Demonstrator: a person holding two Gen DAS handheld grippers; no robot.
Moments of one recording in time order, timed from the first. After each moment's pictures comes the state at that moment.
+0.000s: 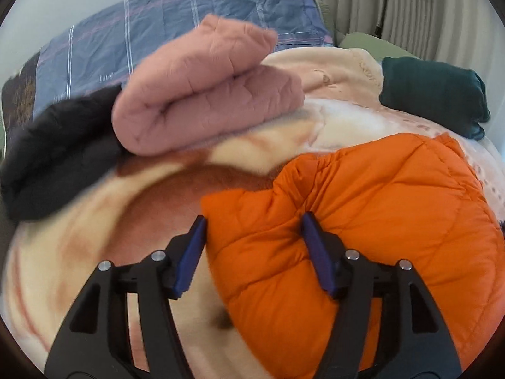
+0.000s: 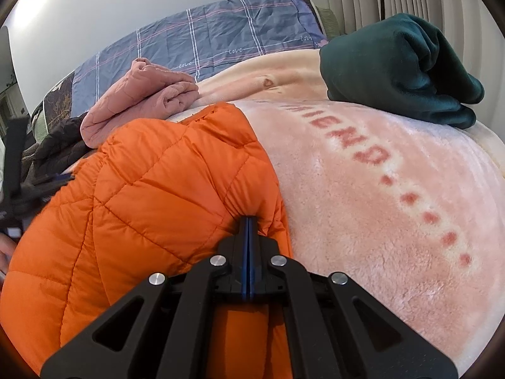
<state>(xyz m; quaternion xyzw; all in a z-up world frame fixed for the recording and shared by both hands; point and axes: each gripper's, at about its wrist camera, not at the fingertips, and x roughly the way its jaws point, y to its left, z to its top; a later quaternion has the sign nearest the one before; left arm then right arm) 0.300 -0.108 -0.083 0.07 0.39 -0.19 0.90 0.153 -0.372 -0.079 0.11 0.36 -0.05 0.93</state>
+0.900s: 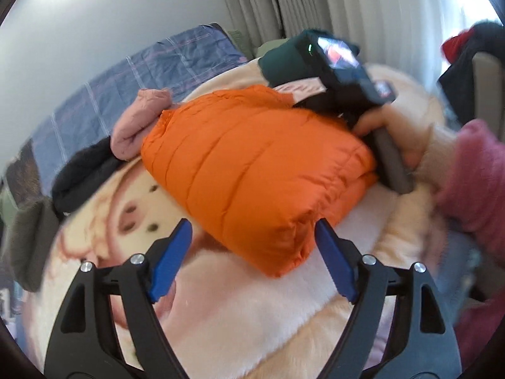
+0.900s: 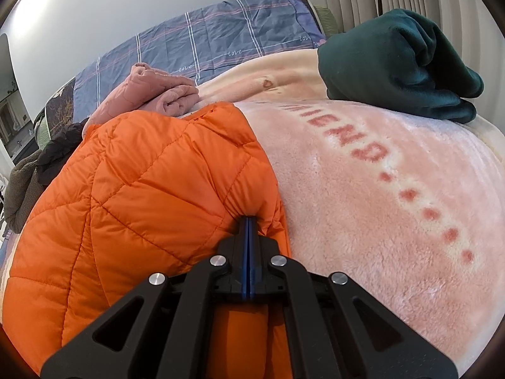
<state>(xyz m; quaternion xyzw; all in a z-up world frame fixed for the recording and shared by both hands) 0.007 -0.129 -0.049 0.22 0.28 -0.27 0.89 0.151 -0.375 -0.079 0.12 0.35 -0.04 0.93</state>
